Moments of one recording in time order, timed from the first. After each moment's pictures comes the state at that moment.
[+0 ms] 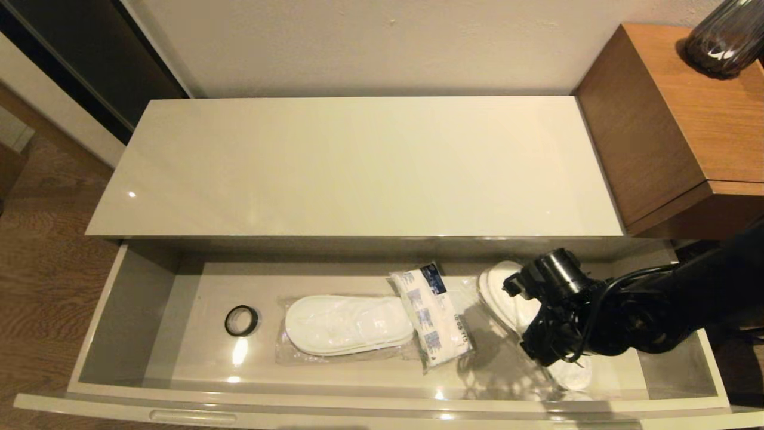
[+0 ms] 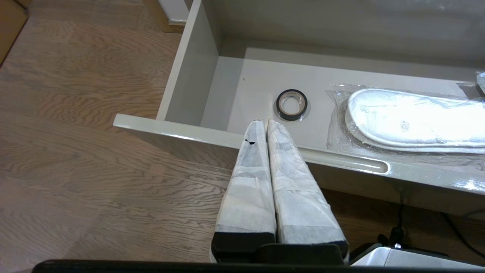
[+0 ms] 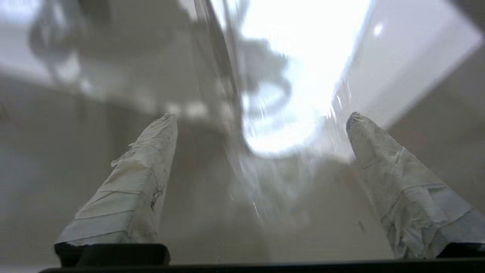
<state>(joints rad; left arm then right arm) 0.20 0.00 0.00 0.00 0.01 0.01 0.43 1.98 -0.86 -0.10 -0.43 -0.13</state>
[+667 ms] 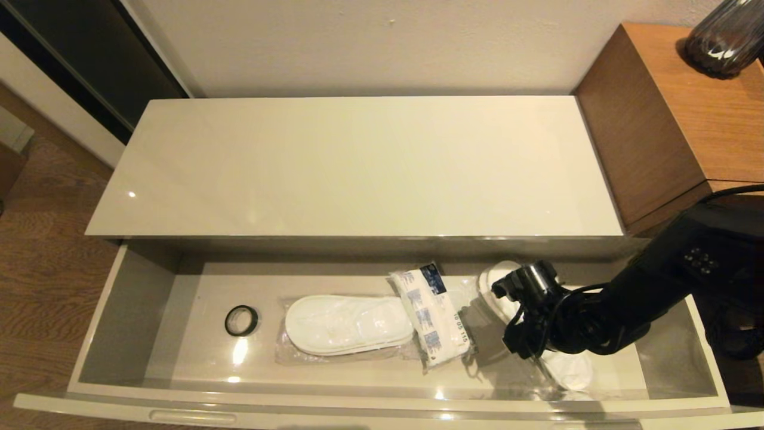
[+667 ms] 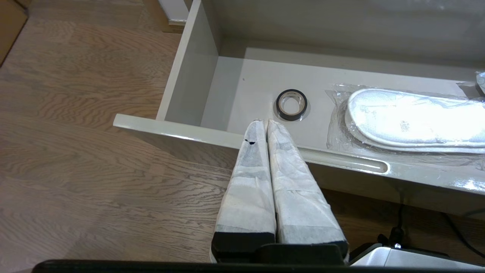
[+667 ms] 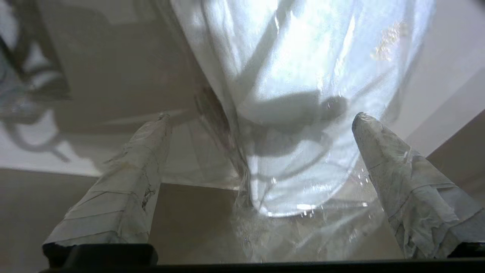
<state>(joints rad) 0.20 0.00 0.00 0.00 0.01 0.01 0.37 2.20 -0.91 -0.32 -0.44 -0.14</state>
